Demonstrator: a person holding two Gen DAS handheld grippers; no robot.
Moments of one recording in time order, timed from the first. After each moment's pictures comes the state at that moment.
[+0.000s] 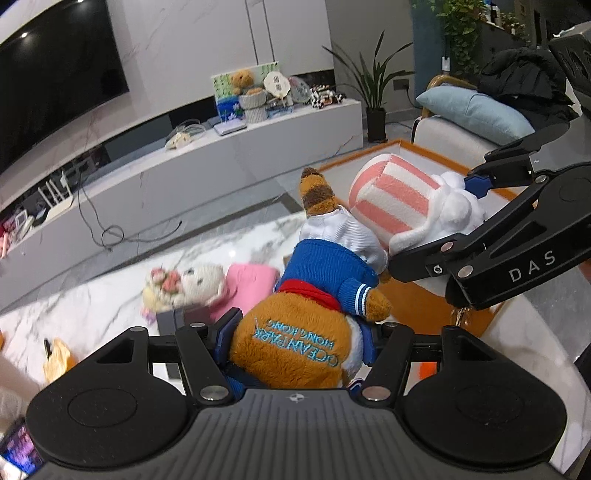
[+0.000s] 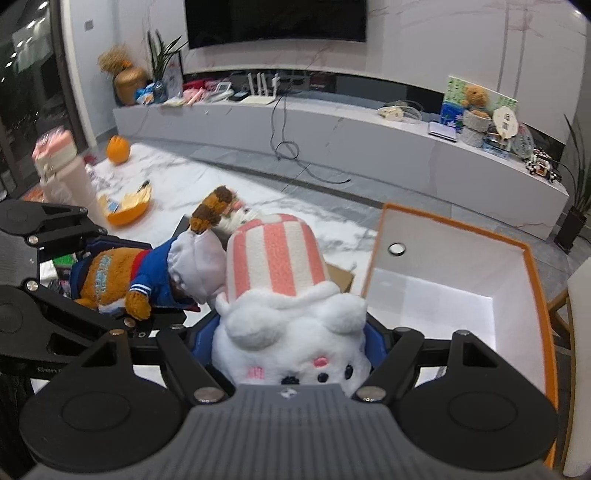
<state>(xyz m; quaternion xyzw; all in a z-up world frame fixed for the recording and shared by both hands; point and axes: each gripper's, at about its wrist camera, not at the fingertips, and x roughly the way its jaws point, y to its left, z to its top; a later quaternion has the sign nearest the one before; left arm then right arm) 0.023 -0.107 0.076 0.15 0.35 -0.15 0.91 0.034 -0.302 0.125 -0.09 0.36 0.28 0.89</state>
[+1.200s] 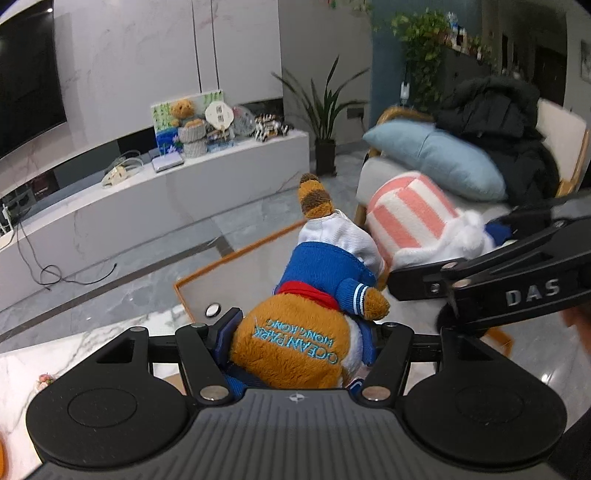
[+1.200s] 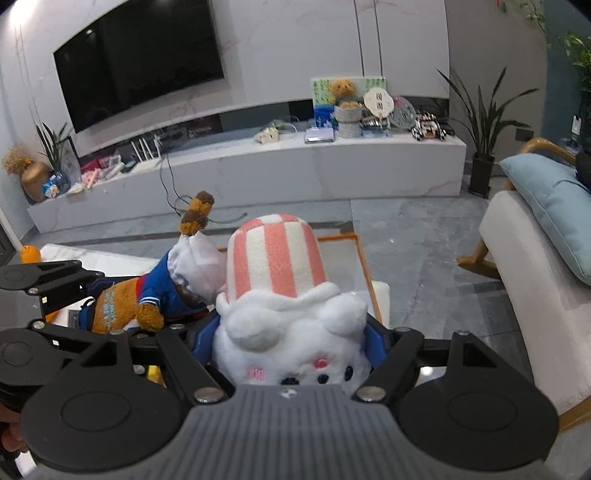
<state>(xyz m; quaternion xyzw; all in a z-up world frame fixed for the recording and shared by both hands) 0.097 -0.234 0.073 0.12 0.33 -0.22 0.91 0.085 -0.443 0.140 0.03 0.35 0.13 0.93</state>
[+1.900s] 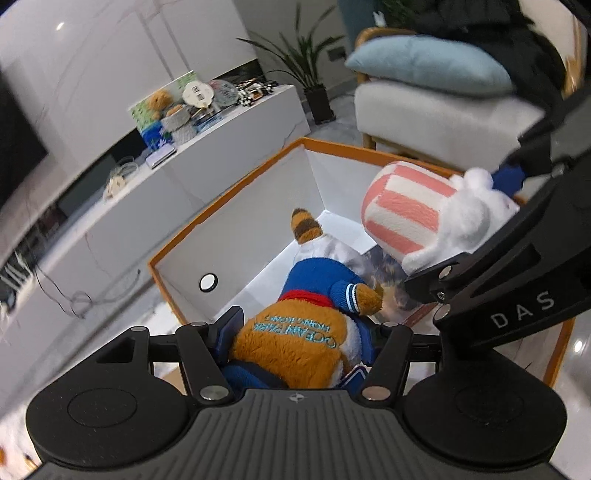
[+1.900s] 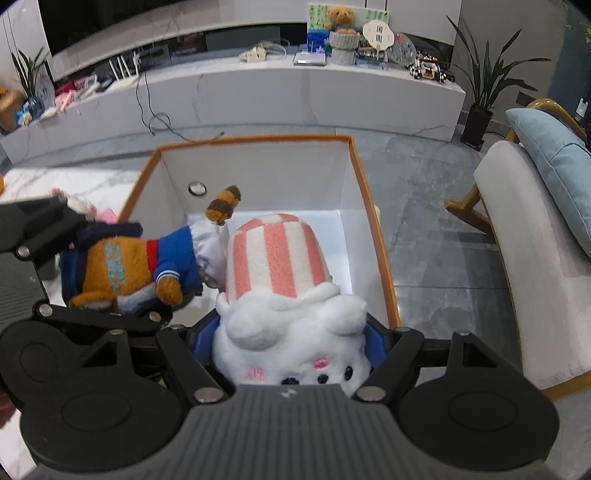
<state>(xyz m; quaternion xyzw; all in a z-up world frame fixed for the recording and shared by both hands) 0.098 -0.275 0.010 0.28 0.35 -0.20 0.87 0.108 -0.428 0.071 -0.04 0.45 0.10 0.88</state>
